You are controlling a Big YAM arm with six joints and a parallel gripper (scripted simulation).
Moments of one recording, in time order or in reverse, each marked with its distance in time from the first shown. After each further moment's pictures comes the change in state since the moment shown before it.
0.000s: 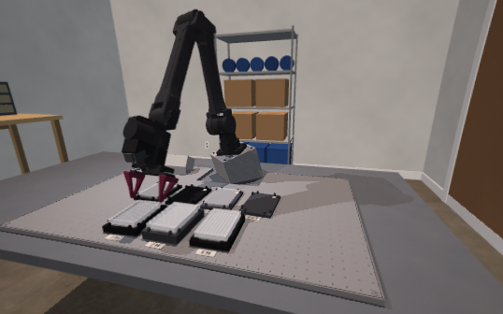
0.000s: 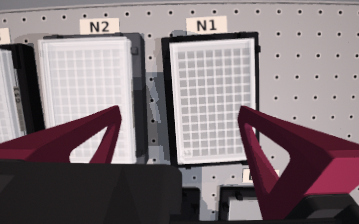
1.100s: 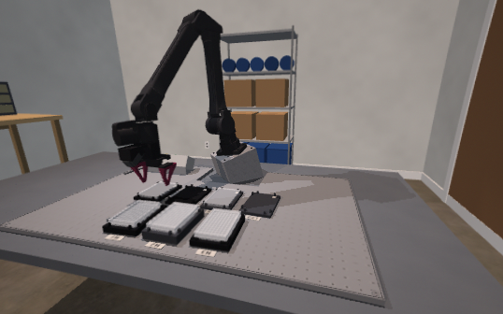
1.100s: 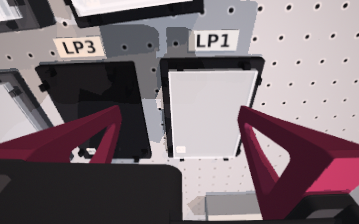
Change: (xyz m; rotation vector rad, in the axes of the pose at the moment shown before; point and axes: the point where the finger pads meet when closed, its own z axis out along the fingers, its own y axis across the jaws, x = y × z) arm 0.114 -0.072 -0.053 0.008 0.505 0.042
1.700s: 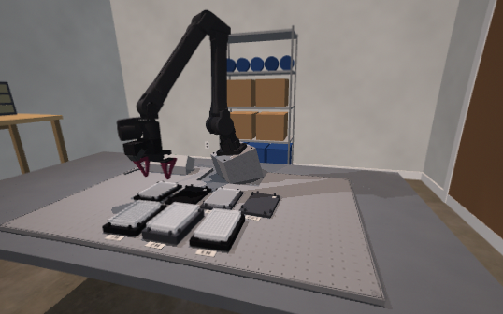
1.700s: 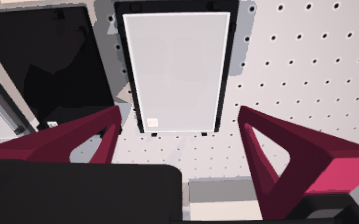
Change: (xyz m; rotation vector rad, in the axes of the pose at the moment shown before) arm 0.048 -0.035 -0.001 0.006 -0.003 -0.003
